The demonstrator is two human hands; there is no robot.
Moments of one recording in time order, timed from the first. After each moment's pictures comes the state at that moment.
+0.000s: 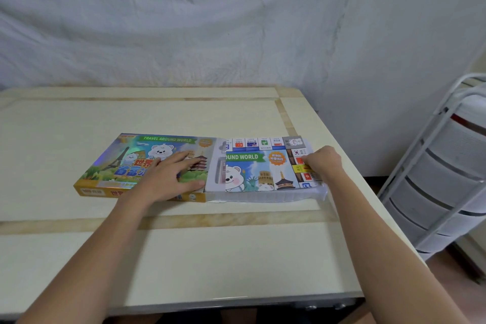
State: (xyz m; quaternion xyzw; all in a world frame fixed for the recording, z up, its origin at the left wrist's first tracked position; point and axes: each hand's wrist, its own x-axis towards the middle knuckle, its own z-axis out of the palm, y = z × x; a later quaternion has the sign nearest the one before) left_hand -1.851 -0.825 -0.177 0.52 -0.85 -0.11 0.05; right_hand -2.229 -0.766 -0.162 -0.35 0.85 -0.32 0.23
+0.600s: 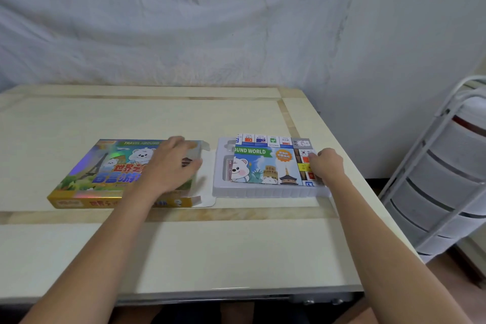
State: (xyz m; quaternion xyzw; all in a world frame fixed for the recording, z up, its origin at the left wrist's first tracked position) left_hand -1.864 -0.800 -0.150 0.54 -0.81 -0.11 0.21; right_hand -2.232 -0.755 -0.172 -0.38 0.85 -0.32 0.19
